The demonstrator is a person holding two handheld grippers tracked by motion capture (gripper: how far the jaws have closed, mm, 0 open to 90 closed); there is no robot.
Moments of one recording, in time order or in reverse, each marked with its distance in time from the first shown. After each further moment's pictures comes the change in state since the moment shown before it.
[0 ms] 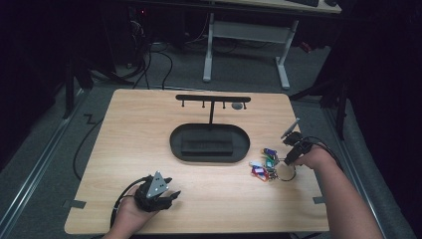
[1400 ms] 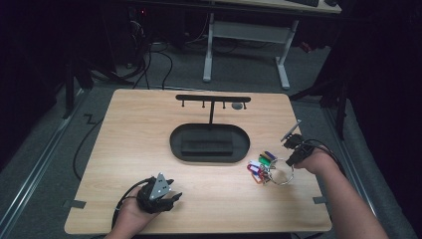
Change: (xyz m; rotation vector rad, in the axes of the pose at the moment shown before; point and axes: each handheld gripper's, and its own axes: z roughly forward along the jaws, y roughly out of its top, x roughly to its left) left arm -0.005 0.001 0.004 0.012 -0.005 0.021; right arm 0.023 -0.013 -0.028 -0.031 0.035 -0.062
